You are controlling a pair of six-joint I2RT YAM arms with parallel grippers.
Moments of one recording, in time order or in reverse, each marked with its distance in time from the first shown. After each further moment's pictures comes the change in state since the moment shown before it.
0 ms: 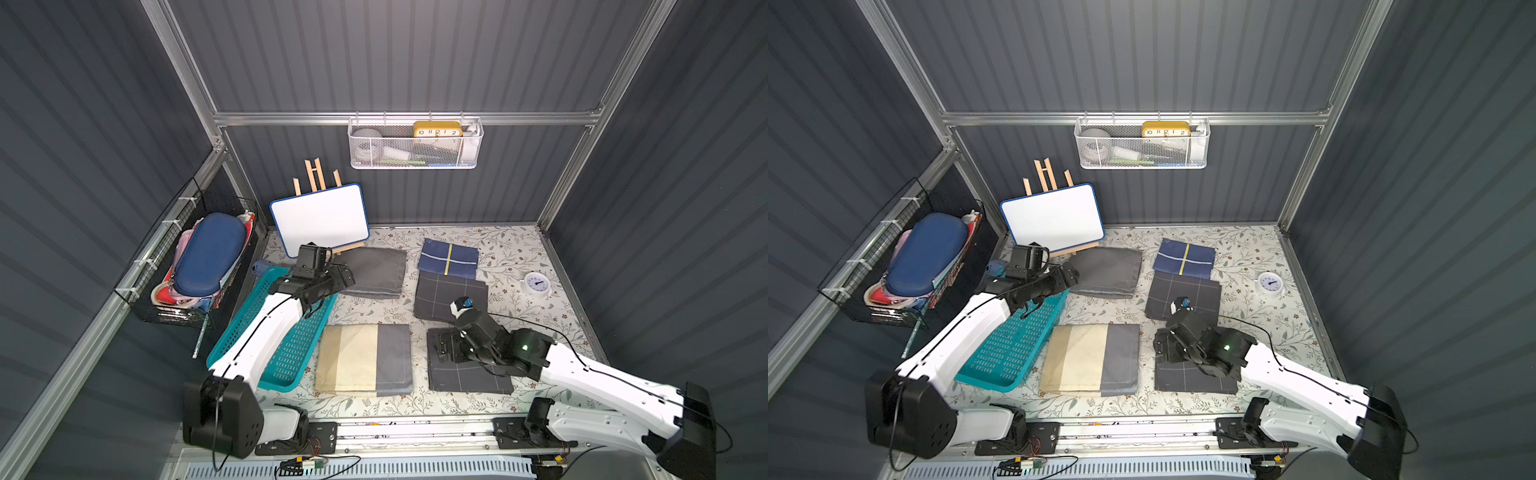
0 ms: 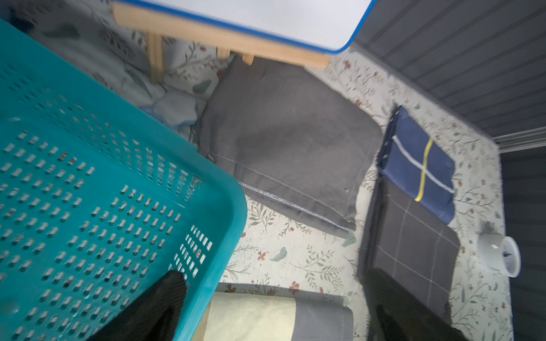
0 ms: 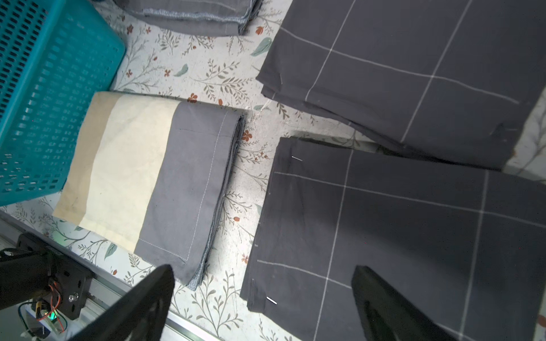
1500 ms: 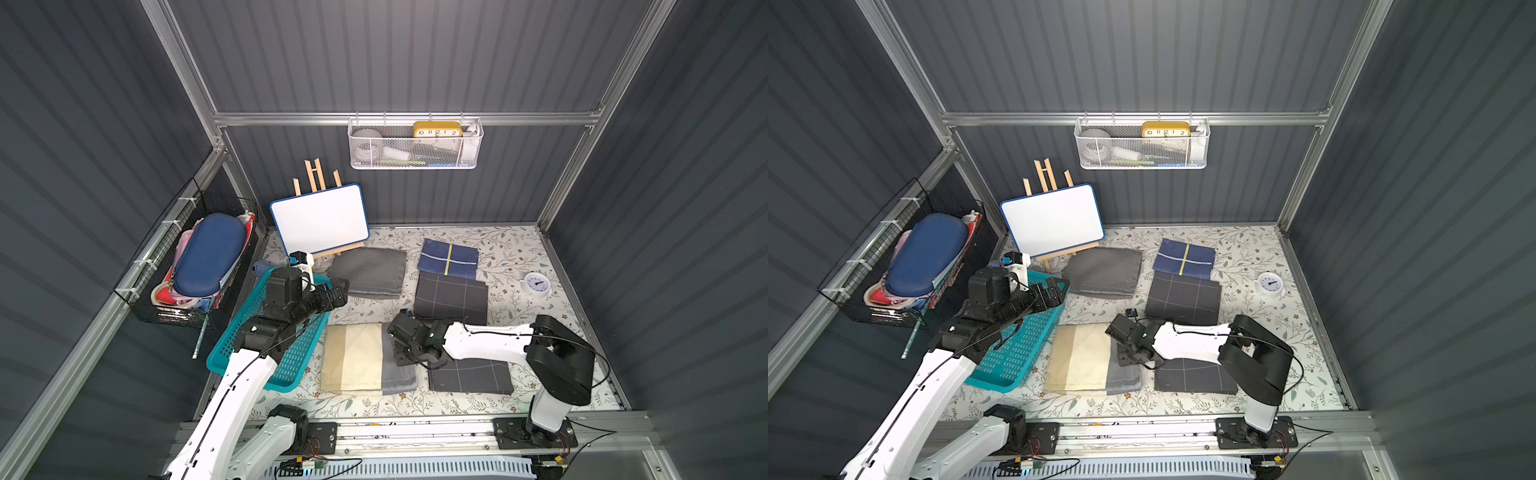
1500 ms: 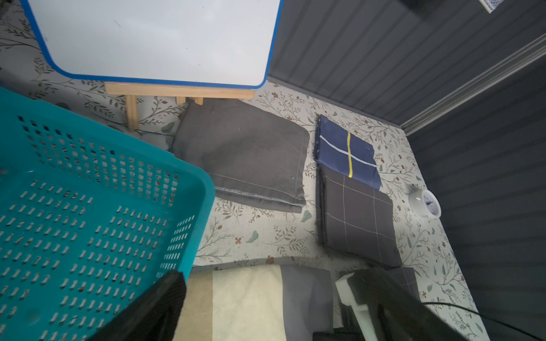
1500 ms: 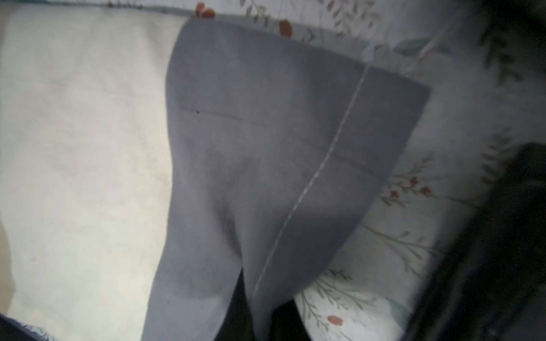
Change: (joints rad) left arm 0.000 -0.328 -0.148 0.022 0.147 0.146; right arm 0.122 0.606 0.224 0.188 -0.037 0.105
